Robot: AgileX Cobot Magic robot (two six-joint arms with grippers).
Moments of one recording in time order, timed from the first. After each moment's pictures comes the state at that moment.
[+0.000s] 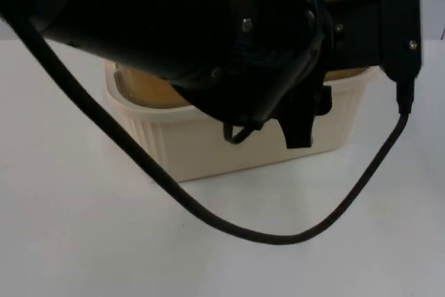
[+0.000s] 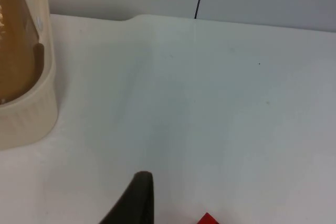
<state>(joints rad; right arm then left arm) 0.09 0.77 -0.94 -0.20 0.87 0.06 -1.02 1.85 -1.11 1.62 0.62 -0.75</state>
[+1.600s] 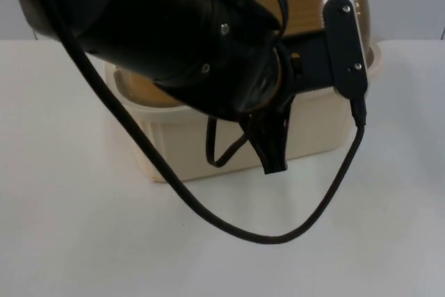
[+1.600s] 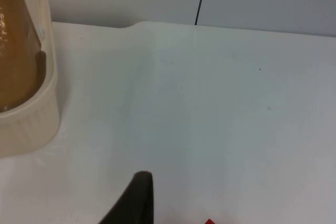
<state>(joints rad) 0.09 0.77 -0.94 -0.20 0.86 0.07 -0.90 1.93 -1.11 1.47 0.47 -0.71</state>
